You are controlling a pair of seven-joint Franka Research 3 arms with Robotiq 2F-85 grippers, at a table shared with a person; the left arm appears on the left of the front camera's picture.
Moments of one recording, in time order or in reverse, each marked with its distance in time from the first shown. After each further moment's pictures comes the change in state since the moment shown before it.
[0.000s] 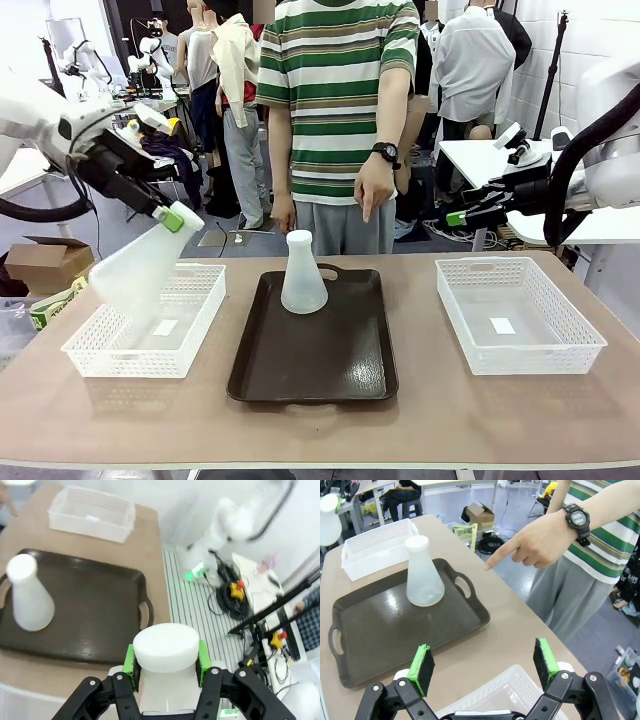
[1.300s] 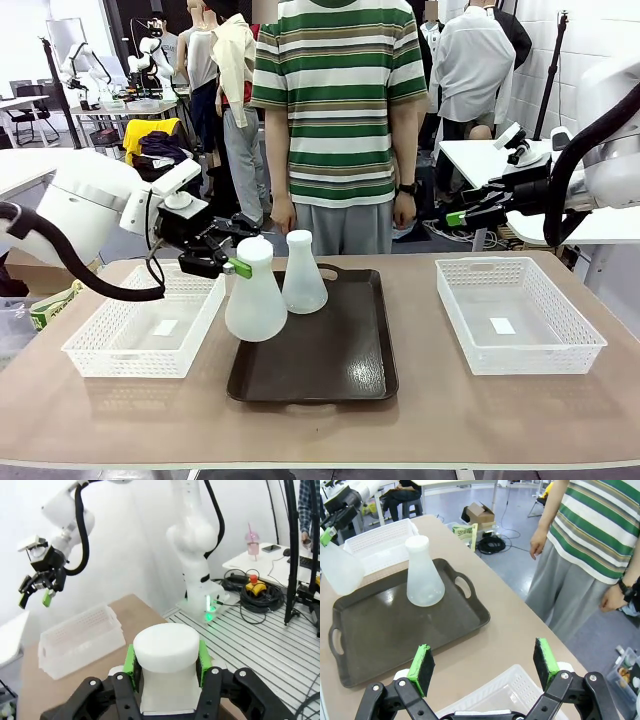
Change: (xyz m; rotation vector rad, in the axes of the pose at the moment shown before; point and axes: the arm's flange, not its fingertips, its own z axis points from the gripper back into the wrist) left arm -0.010 0.053 -0.124 -0.152 -0.395 -0.777; right arm 0.000 0.000 0.000 0.000 0.000 0.000
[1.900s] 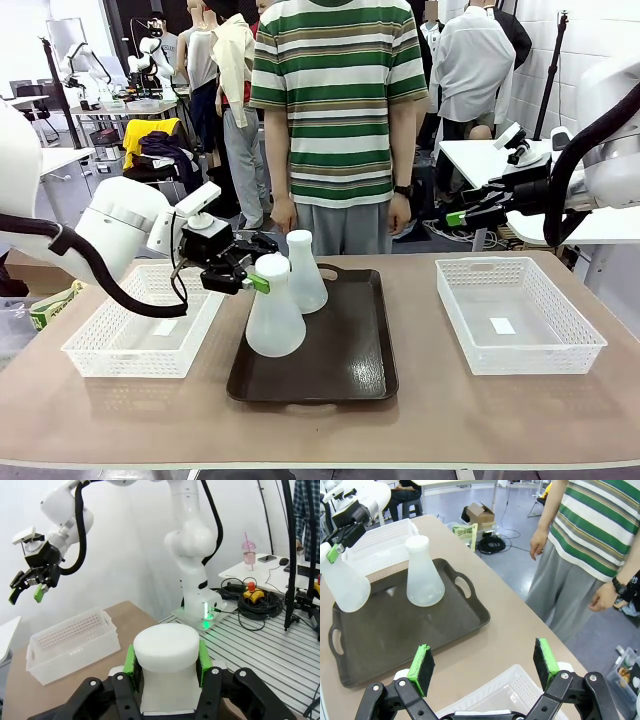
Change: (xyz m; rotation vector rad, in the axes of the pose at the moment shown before) left arm -0.043 0.015 -0.022 -0.043 -0.071 0.038; right arm 0.000 0.000 0.000 0.000 0.000 0.000
